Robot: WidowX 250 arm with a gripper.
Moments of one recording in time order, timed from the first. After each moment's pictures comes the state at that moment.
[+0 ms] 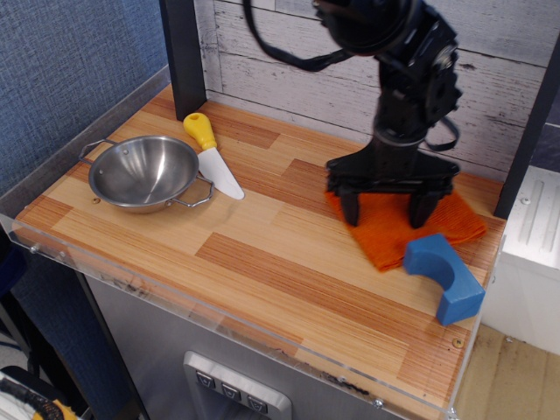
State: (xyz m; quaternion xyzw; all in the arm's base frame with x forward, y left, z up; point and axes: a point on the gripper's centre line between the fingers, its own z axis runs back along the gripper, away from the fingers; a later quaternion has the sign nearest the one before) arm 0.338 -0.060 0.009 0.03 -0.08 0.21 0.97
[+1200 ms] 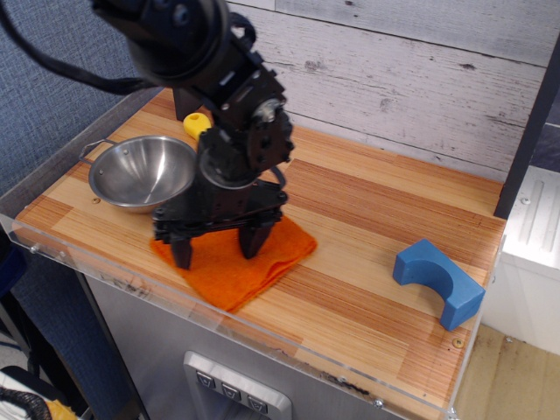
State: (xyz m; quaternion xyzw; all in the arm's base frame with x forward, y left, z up) arm 0.250 0.045 0.018 0.12 -0.10 0.40 0.90
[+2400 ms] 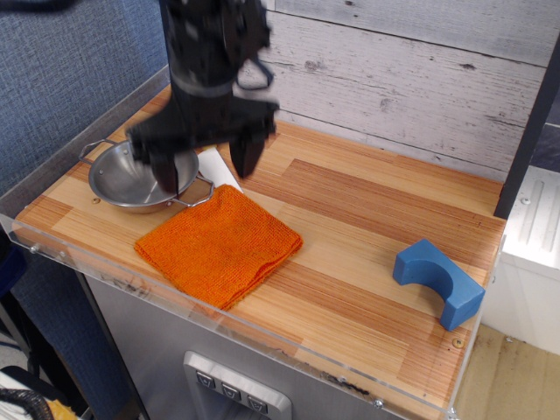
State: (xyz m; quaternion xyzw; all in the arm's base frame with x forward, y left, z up) arm 0.264 0.049 0.105 0.08 -0.16 0.41 0.90
